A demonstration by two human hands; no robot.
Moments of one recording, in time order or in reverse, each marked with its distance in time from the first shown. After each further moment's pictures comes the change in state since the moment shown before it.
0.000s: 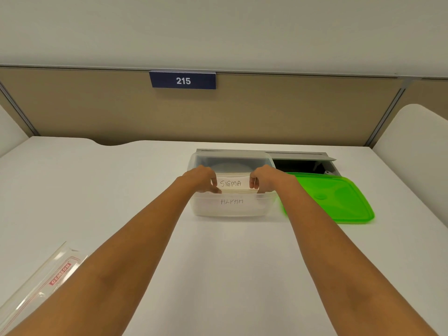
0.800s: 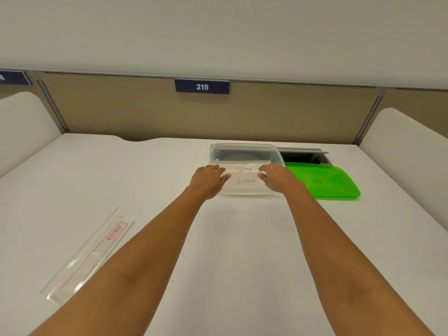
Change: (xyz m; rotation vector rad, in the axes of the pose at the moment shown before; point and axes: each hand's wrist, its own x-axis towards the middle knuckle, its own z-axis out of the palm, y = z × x) left_hand -0.121 -0.015 0.023 0.104 0.351 0.117; right_hand -0.098 -0.056 0.028 0.052 0.356 0.099
